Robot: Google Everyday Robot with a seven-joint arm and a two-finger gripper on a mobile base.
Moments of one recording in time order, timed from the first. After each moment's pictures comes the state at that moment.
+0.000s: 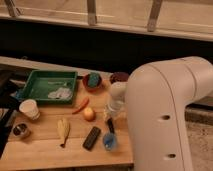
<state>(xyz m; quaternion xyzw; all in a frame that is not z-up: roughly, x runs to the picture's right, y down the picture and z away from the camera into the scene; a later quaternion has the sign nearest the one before) 0.030 0.176 0.857 -0.36 0.12 0.61 0.70</state>
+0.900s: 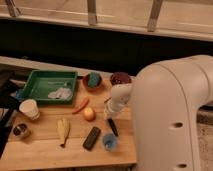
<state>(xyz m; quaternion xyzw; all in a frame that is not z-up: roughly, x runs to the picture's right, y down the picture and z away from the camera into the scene) 0.036 0.161 0.842 -0.32 0.09 0.62 0.71</state>
